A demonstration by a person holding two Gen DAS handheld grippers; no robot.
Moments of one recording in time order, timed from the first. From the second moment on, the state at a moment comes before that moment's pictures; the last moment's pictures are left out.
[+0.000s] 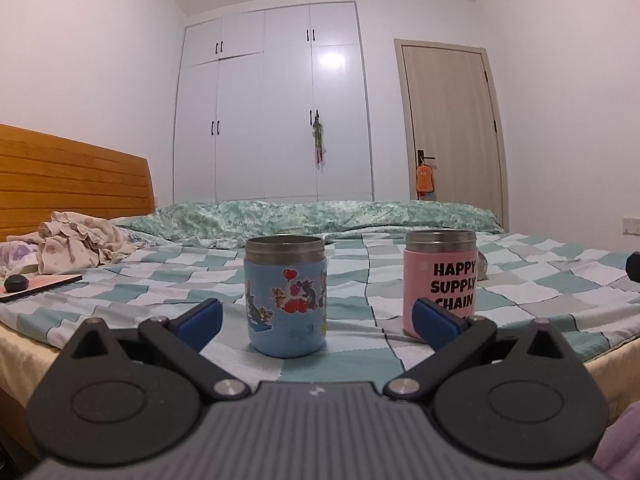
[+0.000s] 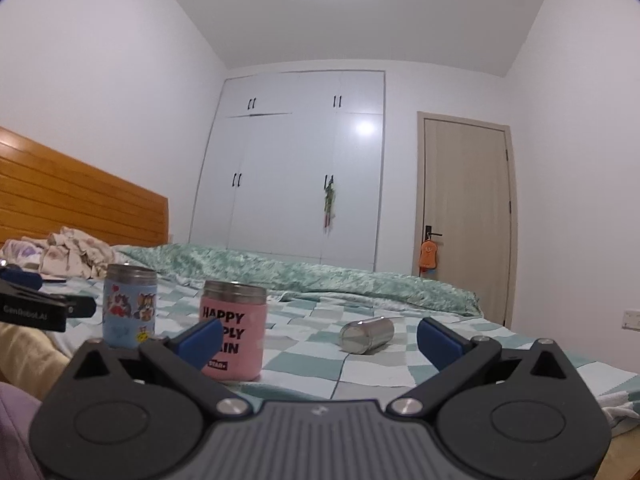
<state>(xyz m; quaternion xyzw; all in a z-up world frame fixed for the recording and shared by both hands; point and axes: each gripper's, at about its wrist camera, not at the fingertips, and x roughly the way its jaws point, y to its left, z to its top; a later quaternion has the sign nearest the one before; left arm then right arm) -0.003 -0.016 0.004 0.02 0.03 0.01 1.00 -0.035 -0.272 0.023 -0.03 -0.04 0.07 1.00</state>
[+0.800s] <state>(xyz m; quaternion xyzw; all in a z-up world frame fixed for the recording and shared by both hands) -0.010 -0.013 0.002 0.02 0.03 0.00 1.00 -0.045 -0.272 0.022 -0.03 -0.04 0.06 1.00</state>
